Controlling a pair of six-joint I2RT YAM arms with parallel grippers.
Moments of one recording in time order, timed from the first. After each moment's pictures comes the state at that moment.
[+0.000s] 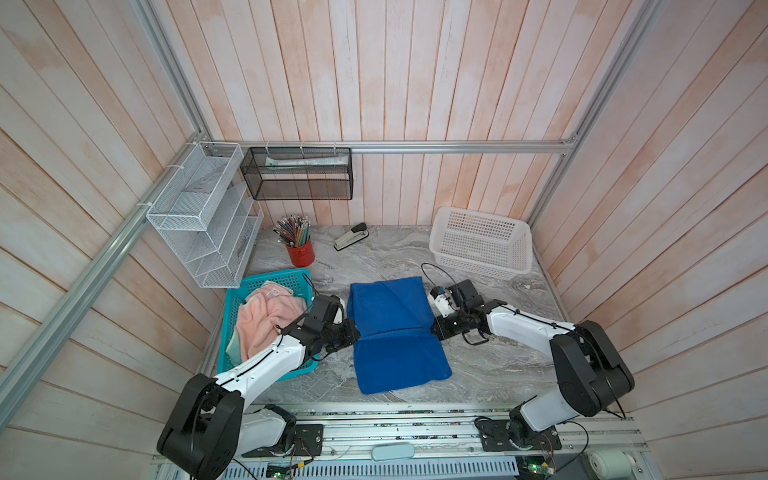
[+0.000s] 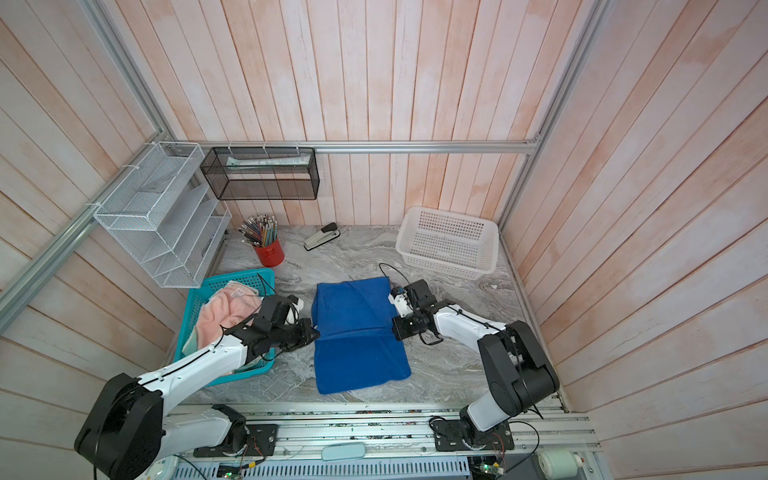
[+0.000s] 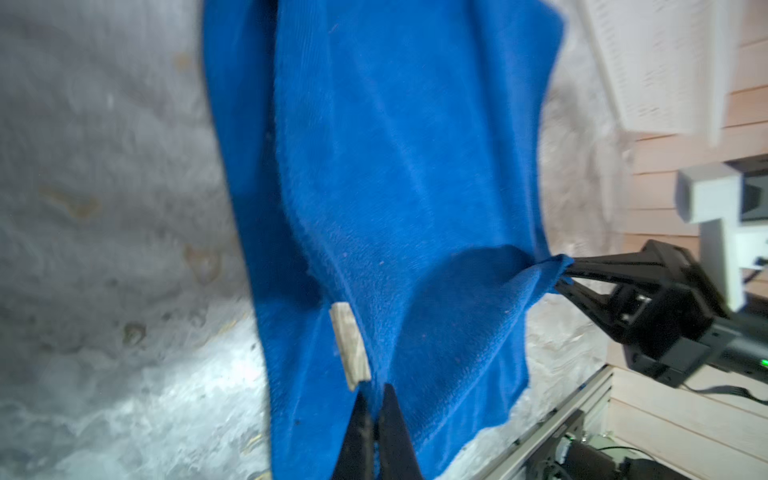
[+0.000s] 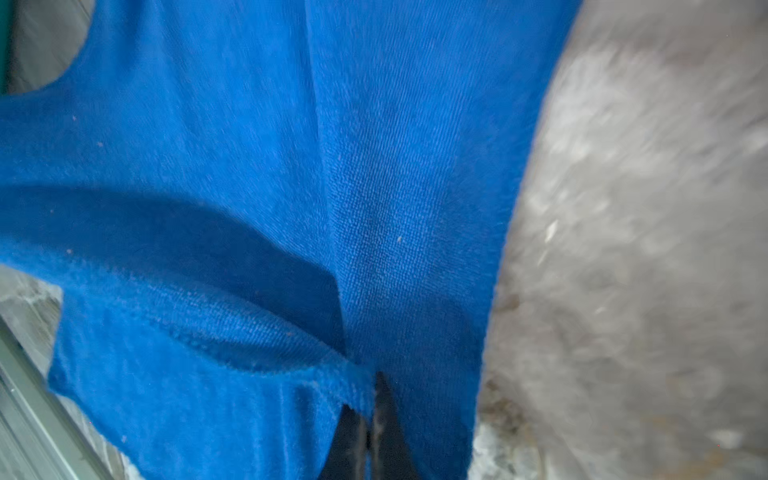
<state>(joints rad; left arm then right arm) -0.47 1.28 0.58 -0.26 0.34 -0.76 0.48 1.56 0.77 -0.35 -0.34 0.13</state>
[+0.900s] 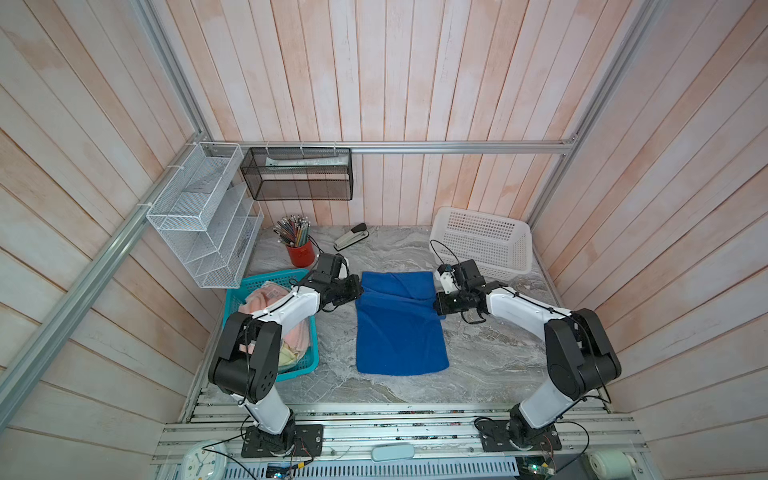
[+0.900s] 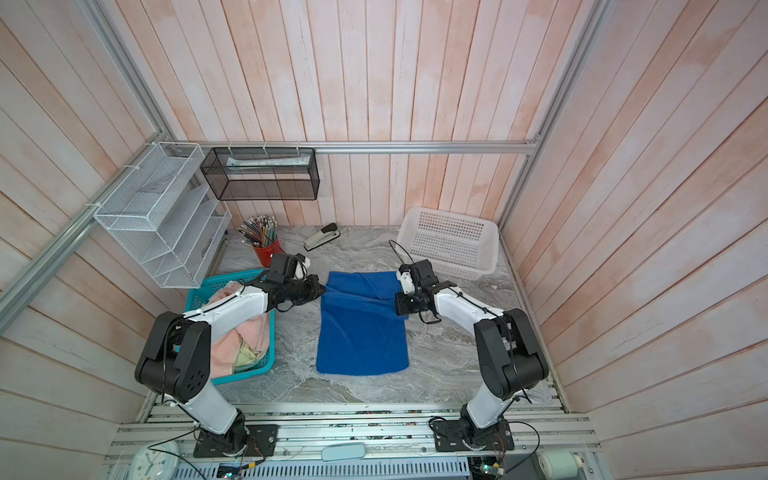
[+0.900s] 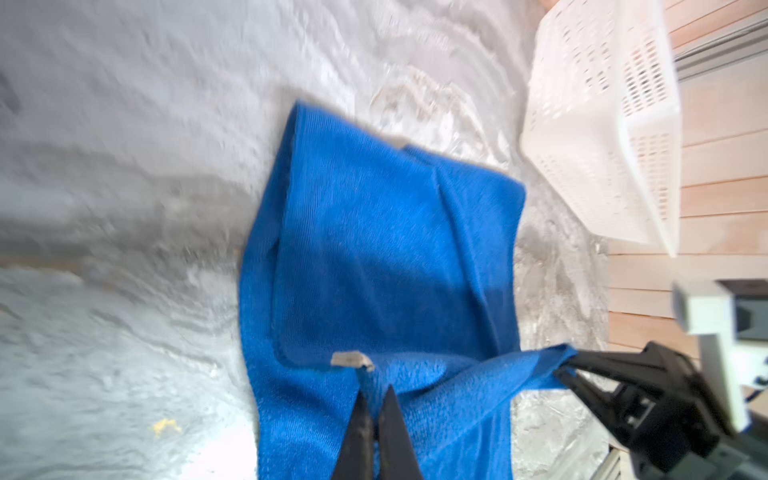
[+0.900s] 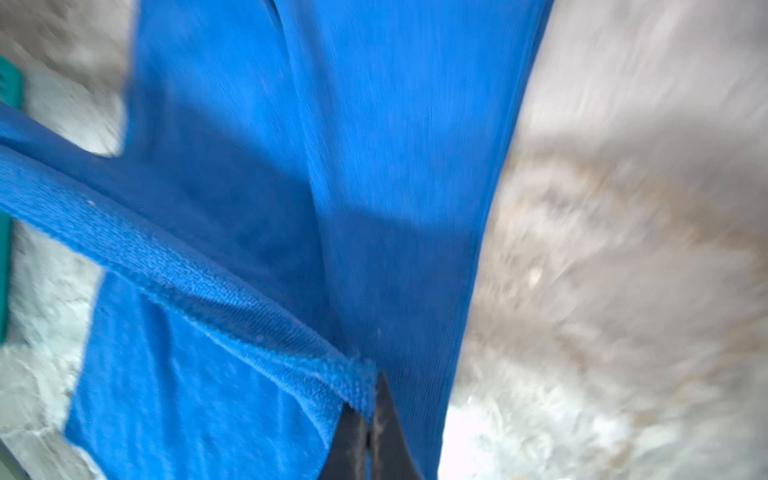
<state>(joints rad) -0.30 1.68 1.11 -0.26 0.37 -0.58 0.39 1.66 1.08 -0.41 -0.27 0.18</state>
